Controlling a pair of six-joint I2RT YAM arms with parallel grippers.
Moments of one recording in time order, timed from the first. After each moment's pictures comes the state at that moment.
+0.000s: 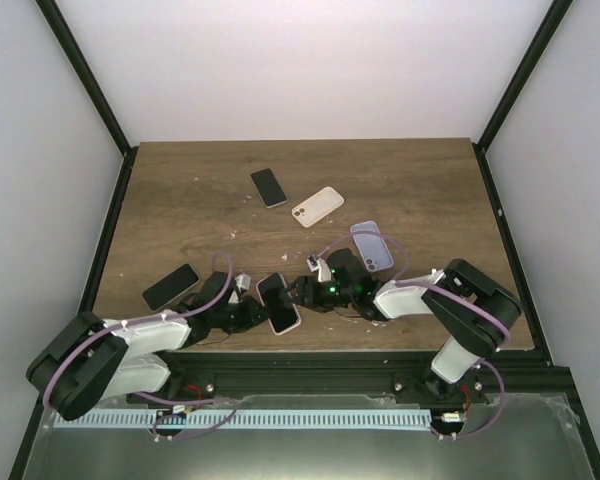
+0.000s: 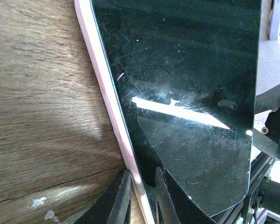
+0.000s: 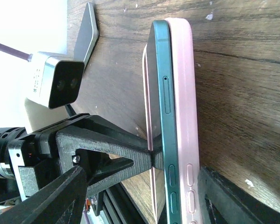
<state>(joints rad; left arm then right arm) -0.66 1.22 0.21 0.20 0.40 -1.00 0.82 1.62 0.55 0.49 -0.55 1.02</state>
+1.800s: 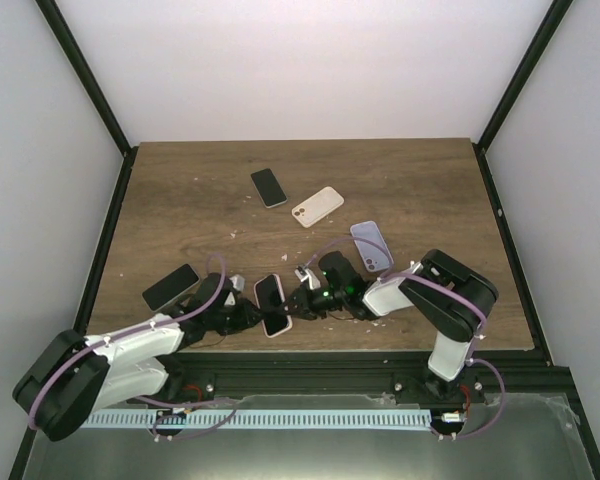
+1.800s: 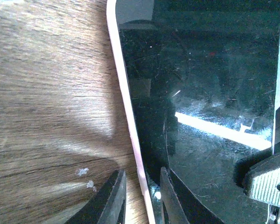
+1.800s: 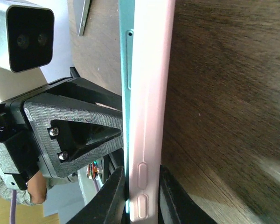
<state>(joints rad) -0.66 1.09 0.23 0.00 0.32 -0.94 0.83 1.76 0.59 0.56 -0.74 1.02</state>
